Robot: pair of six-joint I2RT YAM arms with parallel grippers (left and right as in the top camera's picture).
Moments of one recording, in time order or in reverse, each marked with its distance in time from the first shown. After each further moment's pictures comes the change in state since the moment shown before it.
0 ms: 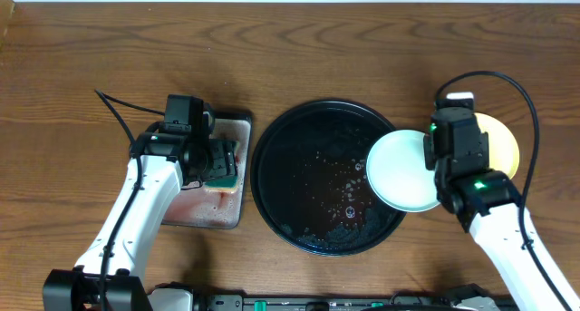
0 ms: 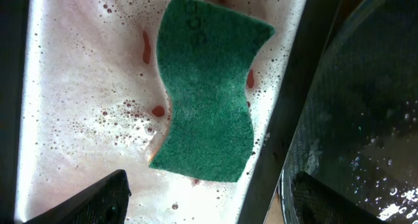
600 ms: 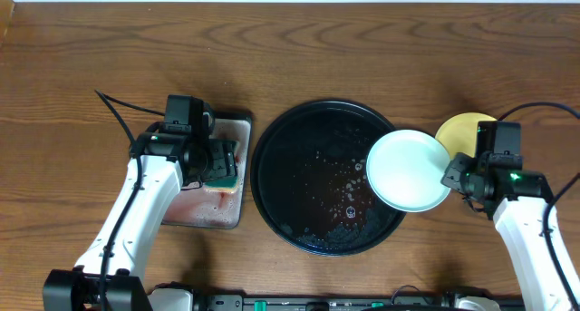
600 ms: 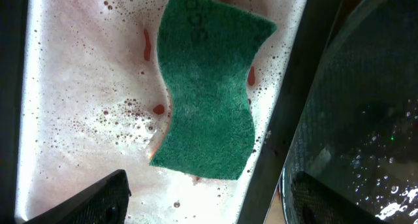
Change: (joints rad) left arm 0.000 0.000 0.000 -0.007 0.000 0.000; right arm -0.301 0.052 -0.037 -0.234 -0.394 0.418
